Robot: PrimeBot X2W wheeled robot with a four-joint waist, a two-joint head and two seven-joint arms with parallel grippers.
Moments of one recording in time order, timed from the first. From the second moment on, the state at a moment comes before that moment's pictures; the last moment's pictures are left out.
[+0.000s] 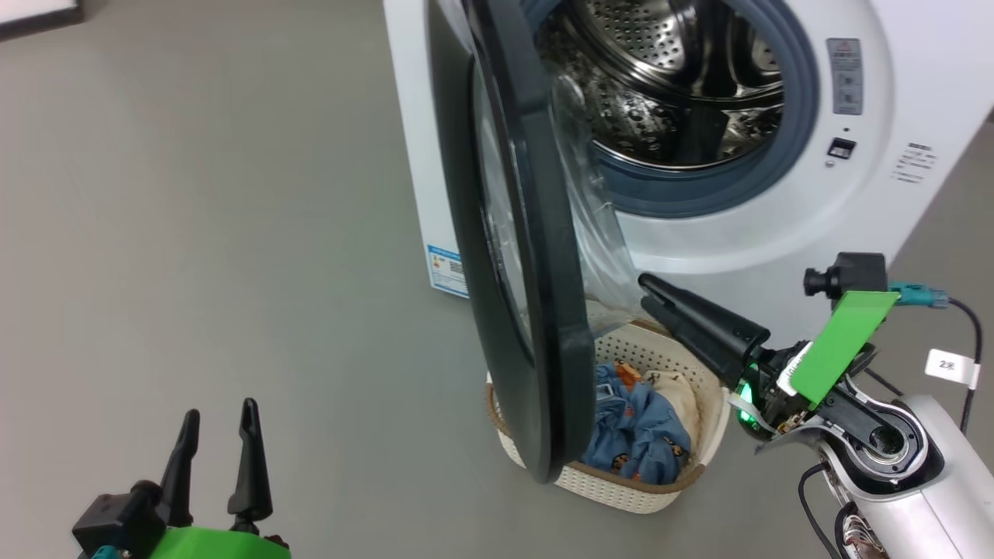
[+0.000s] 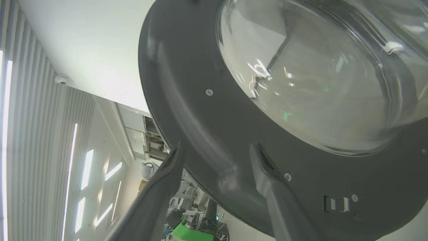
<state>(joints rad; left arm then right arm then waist) -0.10 0.08 -0.02 0.30 -0.39 -0.09 -0.24 -0.35 -0.20 0.21 0.16 1.62 0.13 0.57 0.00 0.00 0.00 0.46</state>
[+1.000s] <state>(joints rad) -0.07 0.11 -0.03 0.25 -0.40 -0.09 -0.25 -0.21 -0.41 0.38 0.05 0.95 0.13 -0.15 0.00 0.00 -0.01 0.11</state>
